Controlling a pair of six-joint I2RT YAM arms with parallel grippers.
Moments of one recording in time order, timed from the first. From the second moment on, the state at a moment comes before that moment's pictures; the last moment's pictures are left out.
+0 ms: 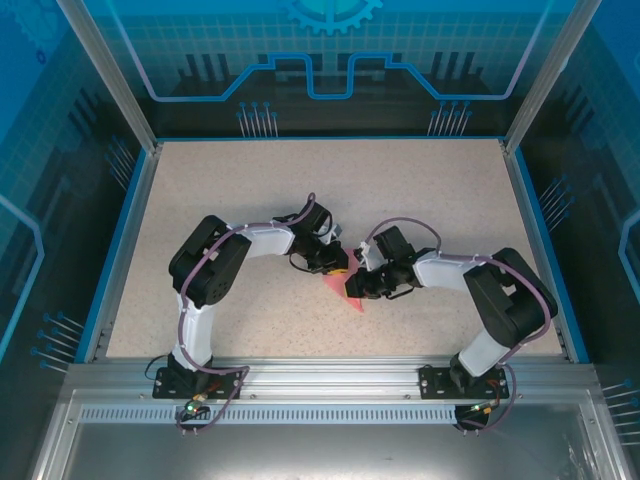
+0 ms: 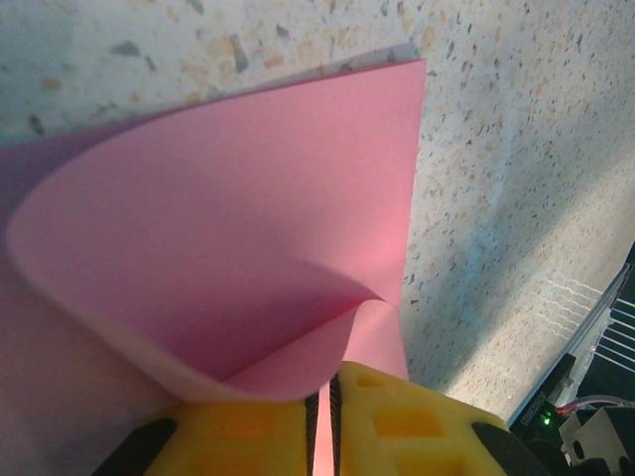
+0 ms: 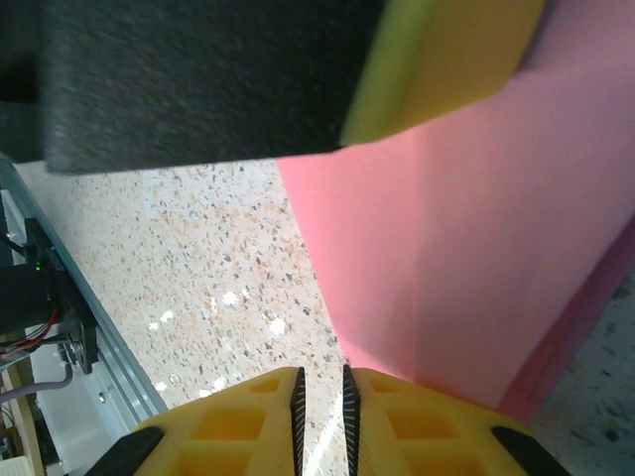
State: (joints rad) left arm -0.57 2.04 1.21 -0.28 0.61 -0.73; right arm 0.53 1.63 0.70 -0.20 -0.66 0.47
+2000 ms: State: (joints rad) left arm -0.57 2.05 1.21 -0.29 0.63 -0.72; right arm 0.58 1.60 0.70 -0.38 -0.57 0.40
